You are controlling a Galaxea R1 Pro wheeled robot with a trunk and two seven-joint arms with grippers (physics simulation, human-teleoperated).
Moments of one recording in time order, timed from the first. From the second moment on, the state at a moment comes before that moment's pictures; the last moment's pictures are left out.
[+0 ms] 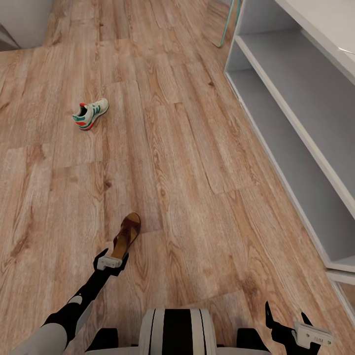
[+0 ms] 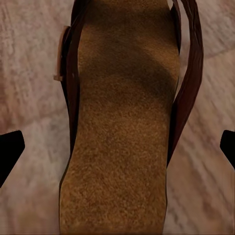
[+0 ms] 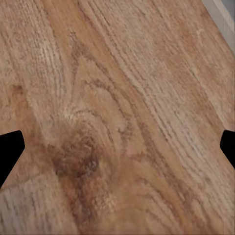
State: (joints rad) left arm -0.63 0.11 0.18 -0.31 -0.14 -0.67 -0.33; right arm 0.18 0.03 -0.19 -1.37 -0.03 -0.32 -0.10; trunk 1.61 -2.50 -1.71
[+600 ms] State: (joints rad) left arm -0.63 0.11 0.19 -0.31 -0.14 -0.67 -0.33; right arm 0.18 0.03 -0.19 -1.37 -0.03 -0.32 -0.10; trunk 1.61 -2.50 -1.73
